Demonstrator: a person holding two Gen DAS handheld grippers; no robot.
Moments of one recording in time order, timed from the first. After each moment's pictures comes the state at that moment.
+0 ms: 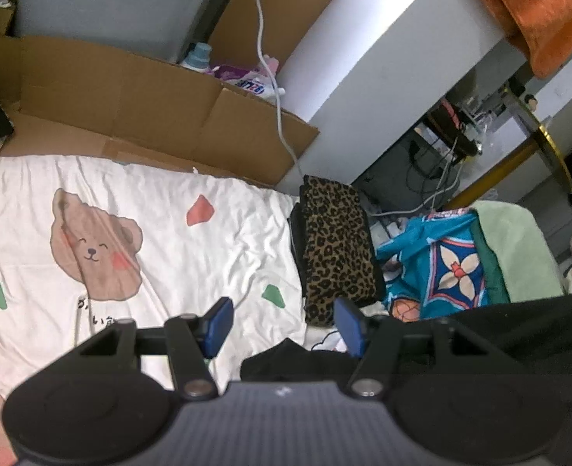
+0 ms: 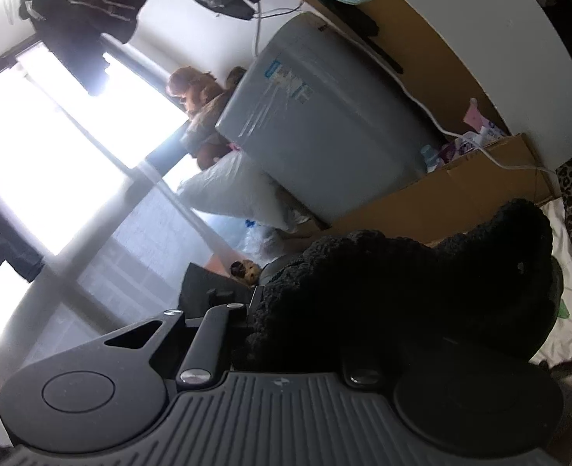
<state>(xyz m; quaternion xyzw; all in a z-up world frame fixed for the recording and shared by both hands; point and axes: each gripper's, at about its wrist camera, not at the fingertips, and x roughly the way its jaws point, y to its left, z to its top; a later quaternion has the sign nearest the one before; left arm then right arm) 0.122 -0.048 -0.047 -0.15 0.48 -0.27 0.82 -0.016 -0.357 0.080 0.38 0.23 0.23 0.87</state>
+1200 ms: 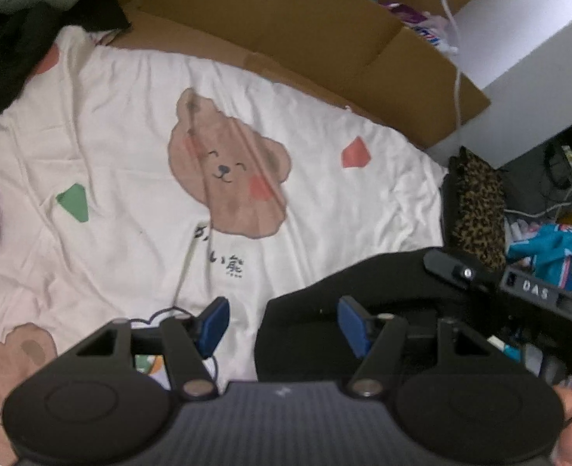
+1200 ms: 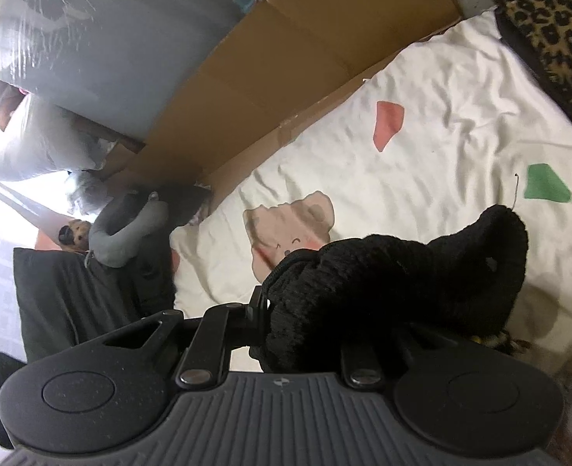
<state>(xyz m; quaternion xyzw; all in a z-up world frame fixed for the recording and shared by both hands) 0.158 0.021 -0.185 -0.16 0.58 -0.10 0.79 0.197 -0.291 -0.209 0.41 0.43 0.09 0.80</state>
